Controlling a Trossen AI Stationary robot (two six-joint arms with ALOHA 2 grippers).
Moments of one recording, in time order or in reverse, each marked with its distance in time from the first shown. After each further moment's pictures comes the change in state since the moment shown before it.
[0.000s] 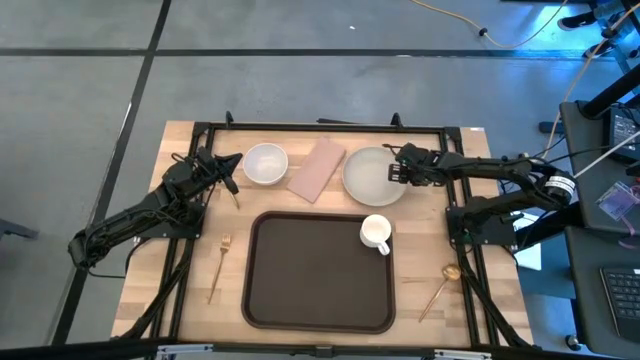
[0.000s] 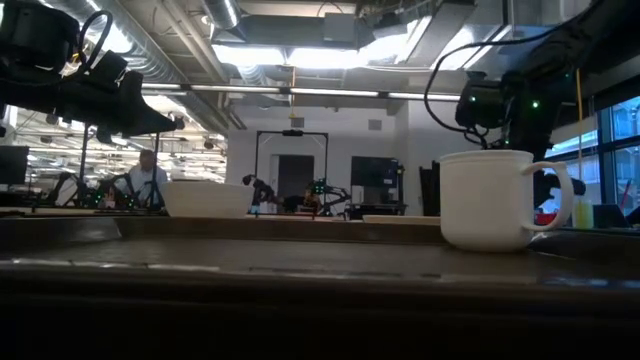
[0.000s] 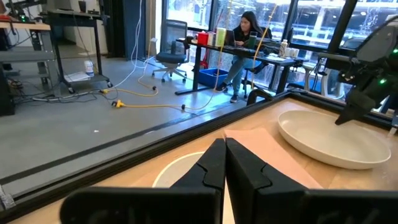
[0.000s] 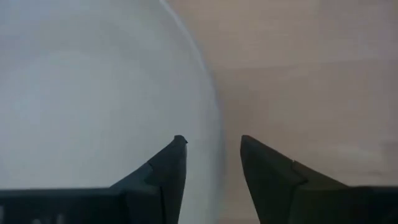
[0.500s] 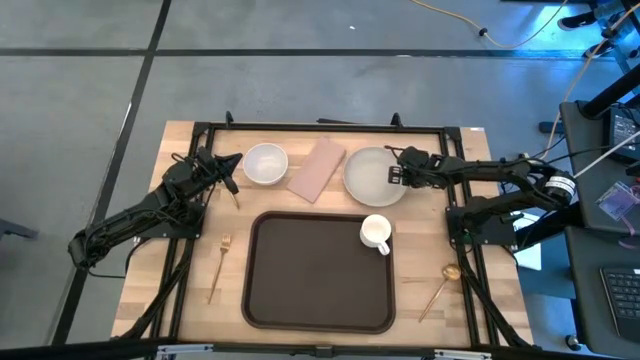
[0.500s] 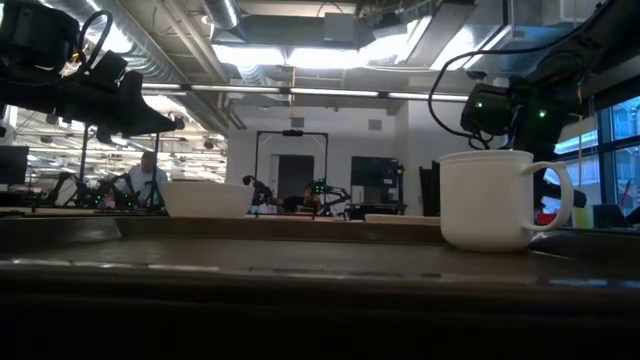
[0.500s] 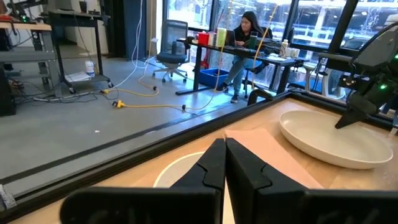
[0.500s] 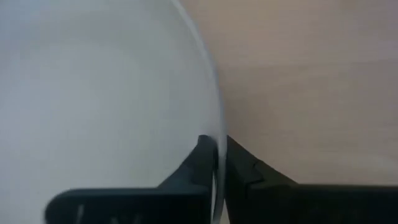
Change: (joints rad) left arm 0.000 0.000 0.000 0.000 -0.003 0.000; right arm -0.001 -0.002 -0.066 0.109 -0.009 -0.034
